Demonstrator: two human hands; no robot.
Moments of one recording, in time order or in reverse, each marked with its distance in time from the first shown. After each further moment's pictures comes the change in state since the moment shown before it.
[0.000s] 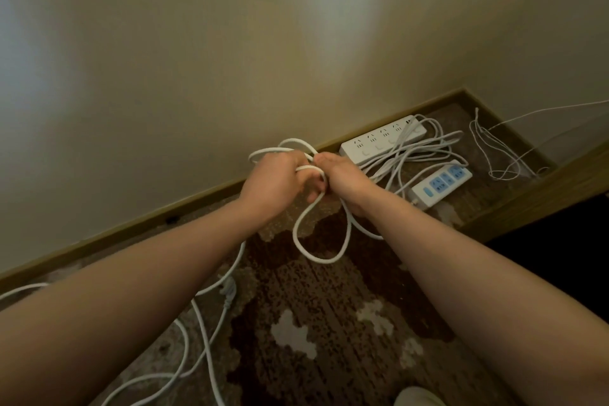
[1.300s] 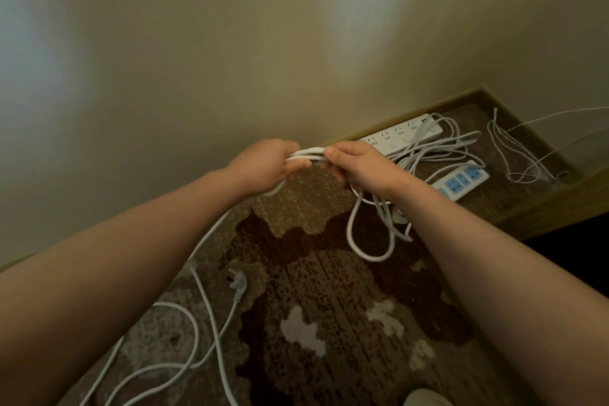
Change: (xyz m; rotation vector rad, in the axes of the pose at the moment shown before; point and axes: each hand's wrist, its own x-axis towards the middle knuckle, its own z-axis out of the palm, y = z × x) left_hand 0.017 -0.048 -0.026 0.086 -0.215 0.029; right_hand -0.004 -0.019 -0.016 -0.209 -0.107 -0.209
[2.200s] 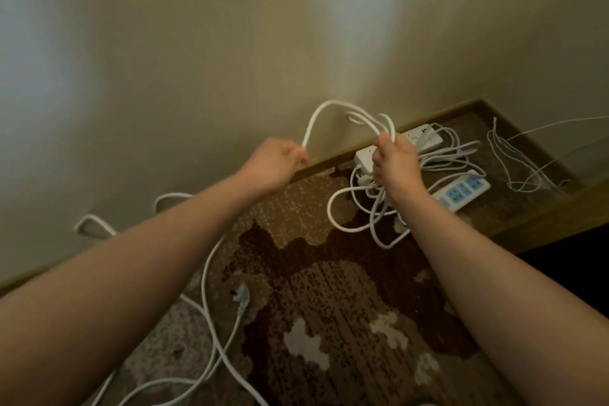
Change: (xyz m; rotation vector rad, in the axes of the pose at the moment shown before) left_hand -0.002 0.033 -0.014 -0.401 0.139 -0.234; right_hand 0.003 0.015 -0.021 0.398 0.647 0.133
